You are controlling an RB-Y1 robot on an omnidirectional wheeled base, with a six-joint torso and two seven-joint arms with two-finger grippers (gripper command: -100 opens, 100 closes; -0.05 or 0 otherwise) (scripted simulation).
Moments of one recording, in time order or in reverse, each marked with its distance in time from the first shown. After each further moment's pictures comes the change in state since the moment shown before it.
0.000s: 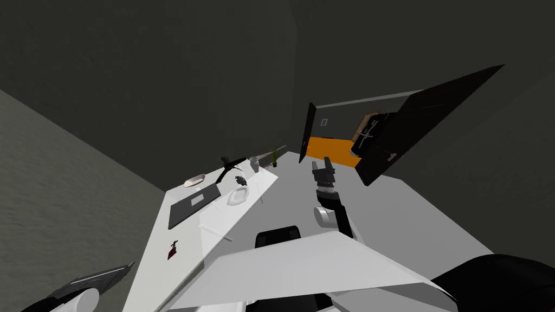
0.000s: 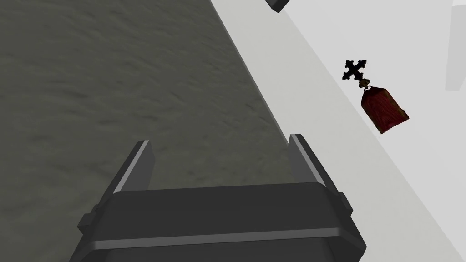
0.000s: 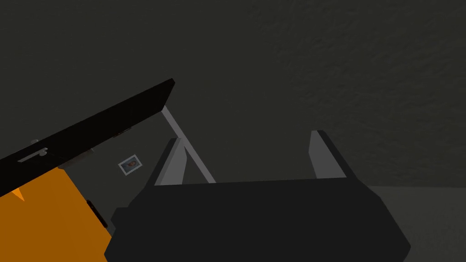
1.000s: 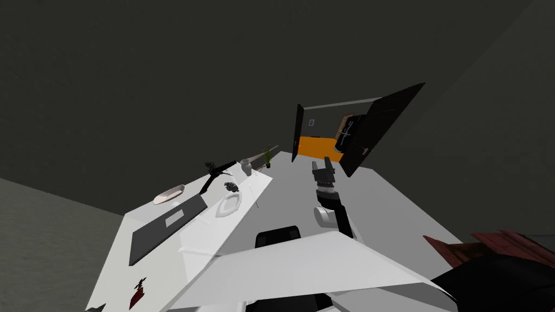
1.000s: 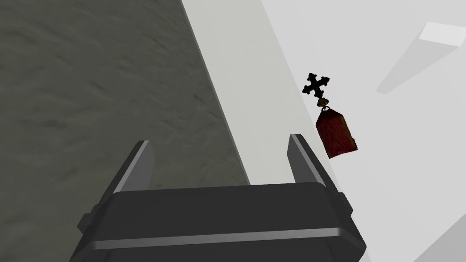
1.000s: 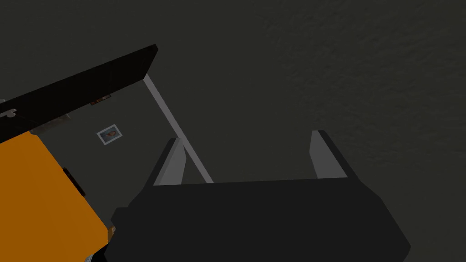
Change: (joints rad) left arm -0.032 0.044 0.094 0.261 0.073 0.118 0.116; right arm 0.000 0.000 0.000 0.000 0.000 0.000 0.000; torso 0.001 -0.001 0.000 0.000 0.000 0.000
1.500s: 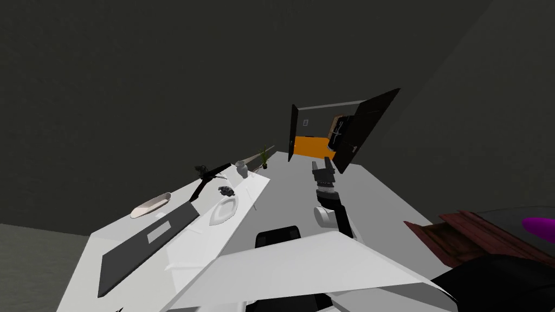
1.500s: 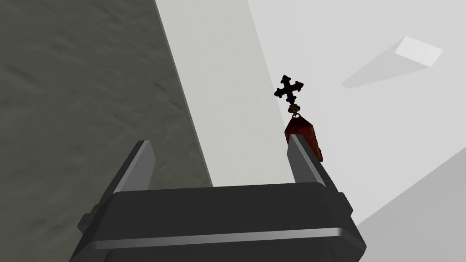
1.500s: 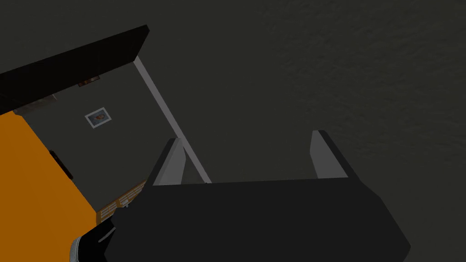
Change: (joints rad) left arm -0.019 0.022 0.057 0.154 0.044 0.071 0.061; right arm 0.000 0.000 0.000 0.000 0.000 0.000 0.000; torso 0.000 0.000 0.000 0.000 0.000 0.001
